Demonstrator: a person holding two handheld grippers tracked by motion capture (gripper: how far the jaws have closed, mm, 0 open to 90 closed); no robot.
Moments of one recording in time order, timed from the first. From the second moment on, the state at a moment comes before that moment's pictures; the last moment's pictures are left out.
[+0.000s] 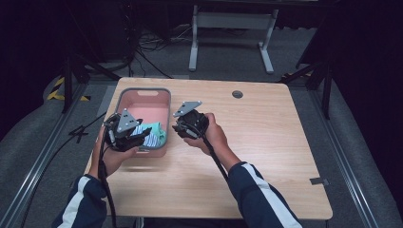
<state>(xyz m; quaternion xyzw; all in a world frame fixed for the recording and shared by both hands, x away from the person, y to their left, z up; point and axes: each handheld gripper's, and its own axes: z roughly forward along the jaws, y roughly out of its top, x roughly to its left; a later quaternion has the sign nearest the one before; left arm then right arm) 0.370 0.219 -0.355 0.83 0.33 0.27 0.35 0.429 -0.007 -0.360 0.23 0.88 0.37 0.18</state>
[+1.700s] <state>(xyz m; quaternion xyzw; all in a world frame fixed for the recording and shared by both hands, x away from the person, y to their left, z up) 0.334 0.105 -0.411 0.91 0.19 0.21 0.31 0.387 -0.143 -0.398 0.25 0.89 0.30 0.23</state>
